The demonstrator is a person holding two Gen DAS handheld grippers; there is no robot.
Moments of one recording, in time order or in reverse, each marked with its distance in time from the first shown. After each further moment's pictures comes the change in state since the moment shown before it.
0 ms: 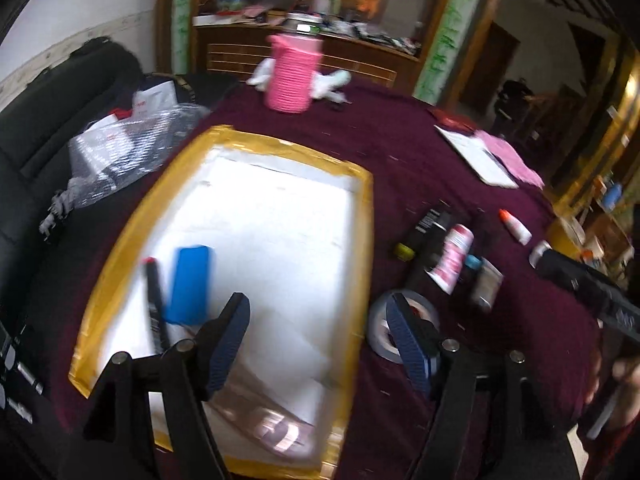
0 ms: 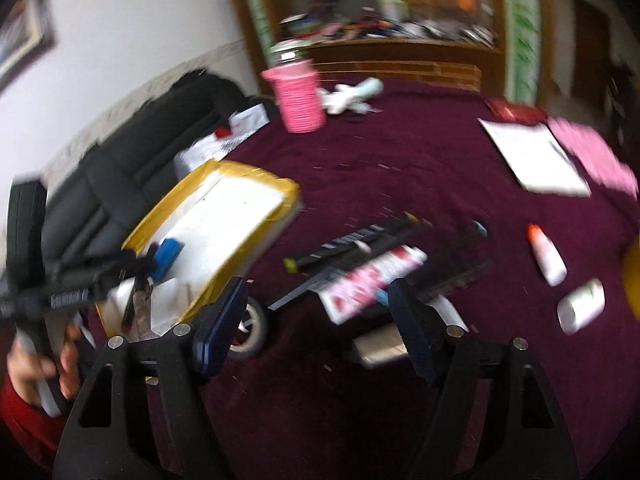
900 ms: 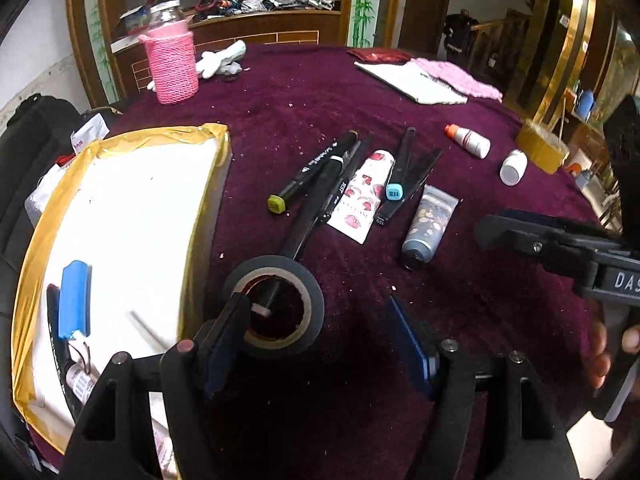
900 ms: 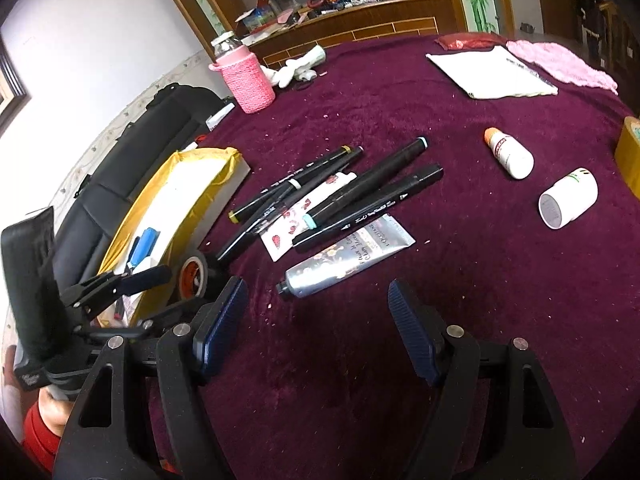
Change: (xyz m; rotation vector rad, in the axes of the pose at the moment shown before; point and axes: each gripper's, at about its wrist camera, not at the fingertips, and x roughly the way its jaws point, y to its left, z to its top) left arm 0.060 -0.099 -0.030 0.261 0.087 -0.008; right arm 0.007 -0.062 -0.053 0.176 0.047 0.039
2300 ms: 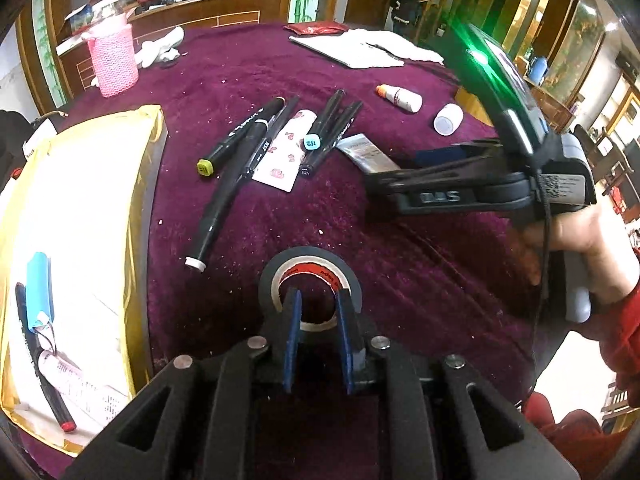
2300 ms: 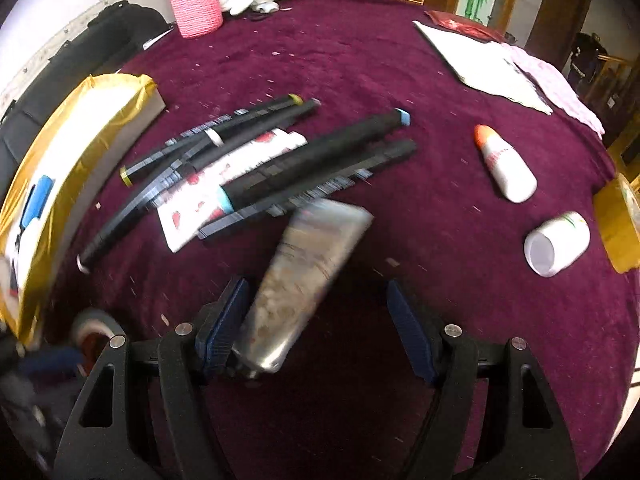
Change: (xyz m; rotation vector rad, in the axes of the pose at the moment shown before) left arm -0.020 -0.023 -0.024 0.101 0.077 -0.172; right arm 0.059 0.000 0.020 -0.149 0.216 -0.342
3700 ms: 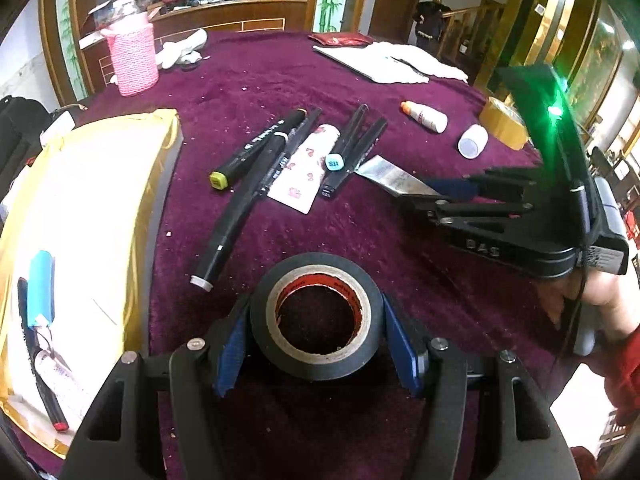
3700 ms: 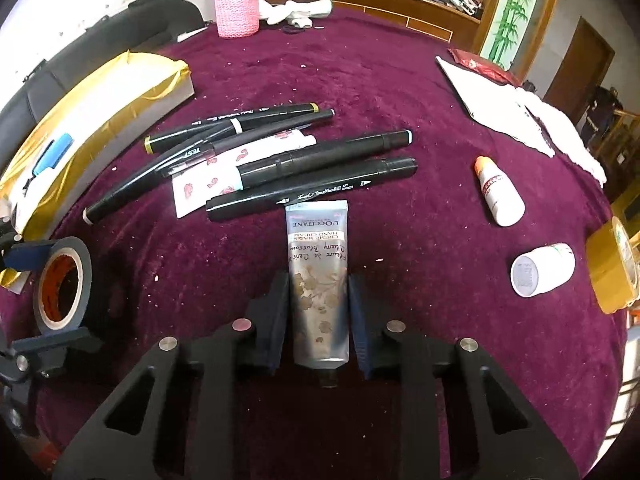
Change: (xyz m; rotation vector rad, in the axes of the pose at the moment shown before) left arm 0.011 0.002 0.013 -0.073 -0.047 0.059; right arm -0.008 0.004 -0.013 -0.154 -0.100 0.016
